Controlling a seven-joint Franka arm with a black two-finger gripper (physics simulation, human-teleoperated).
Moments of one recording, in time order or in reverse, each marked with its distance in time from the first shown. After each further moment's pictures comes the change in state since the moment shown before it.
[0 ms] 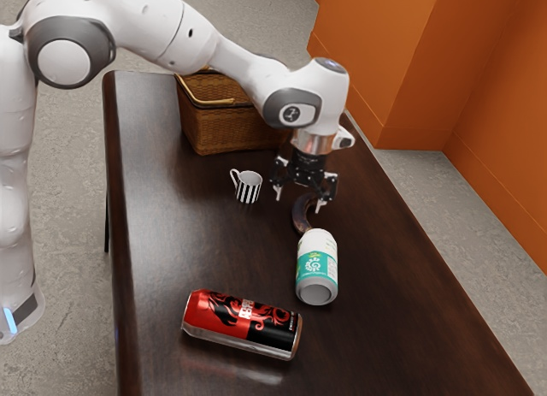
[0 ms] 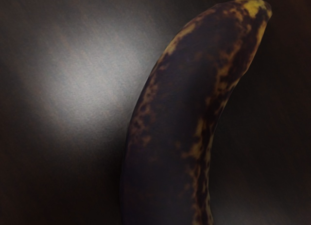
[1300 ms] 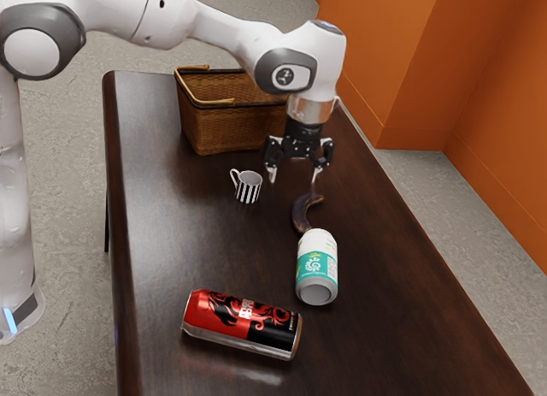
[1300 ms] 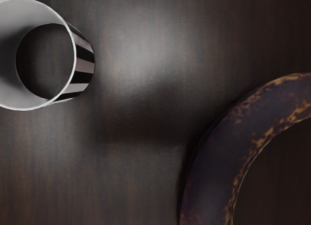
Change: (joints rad) arm 0.047 -0.125 -0.015 0.025 -0.016 -0.168 -0.540
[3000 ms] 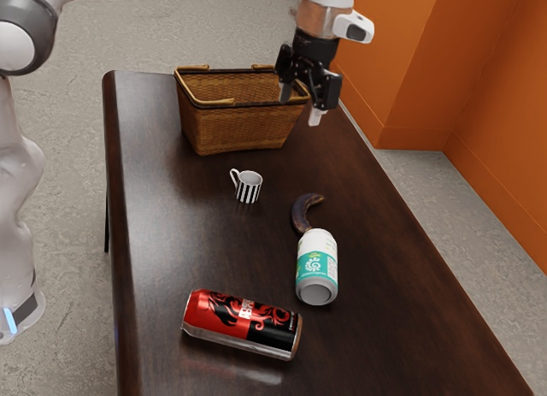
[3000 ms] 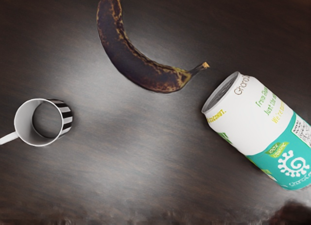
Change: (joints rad) arm -0.511 -0.072 0.383 0.426 0.042 -0.507 1.043
